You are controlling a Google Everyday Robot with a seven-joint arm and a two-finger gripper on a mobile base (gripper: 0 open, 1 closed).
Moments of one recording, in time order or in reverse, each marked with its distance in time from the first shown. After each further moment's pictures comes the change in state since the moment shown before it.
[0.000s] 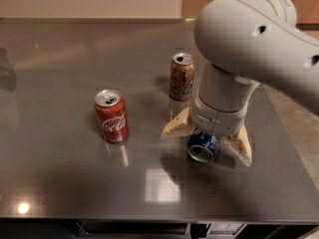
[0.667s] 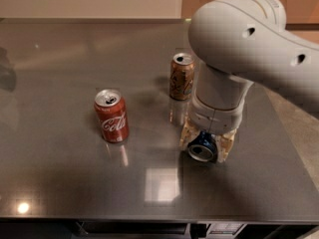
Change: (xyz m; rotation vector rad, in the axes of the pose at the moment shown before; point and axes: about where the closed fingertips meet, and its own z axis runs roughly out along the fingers) arm 0.009 0.002 0.006 -0.033 0.000 0.013
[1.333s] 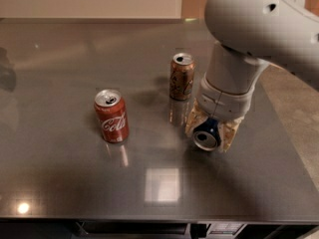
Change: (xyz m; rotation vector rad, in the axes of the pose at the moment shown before) arm 0.015 0.000 -0.019 0.046 -0.017 0.165
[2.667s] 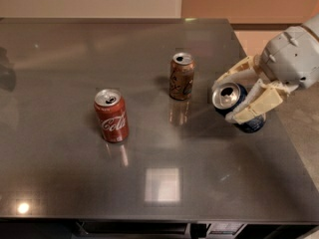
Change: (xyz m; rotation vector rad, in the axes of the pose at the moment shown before) arm 0.013 0.012 -0.100 0.410 -0.643 0.801
